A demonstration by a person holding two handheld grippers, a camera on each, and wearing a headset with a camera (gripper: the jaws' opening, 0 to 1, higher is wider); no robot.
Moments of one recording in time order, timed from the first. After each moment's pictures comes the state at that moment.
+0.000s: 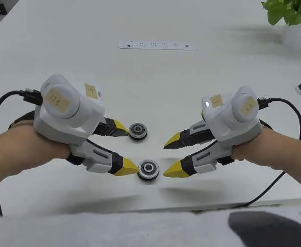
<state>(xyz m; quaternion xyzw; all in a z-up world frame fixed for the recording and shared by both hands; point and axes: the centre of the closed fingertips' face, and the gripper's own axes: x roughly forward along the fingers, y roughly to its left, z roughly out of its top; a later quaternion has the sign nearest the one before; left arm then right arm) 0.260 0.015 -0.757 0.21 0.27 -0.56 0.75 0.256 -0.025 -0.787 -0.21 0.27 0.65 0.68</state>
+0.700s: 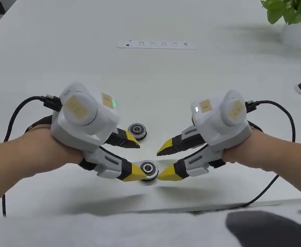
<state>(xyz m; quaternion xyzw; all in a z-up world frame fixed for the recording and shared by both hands) 0.251 -0.003 -0.774 0.21 0.29 -0.59 0.72 0.252 -0.014 -0.796 -0.22 0.28 0.66 0.66</state>
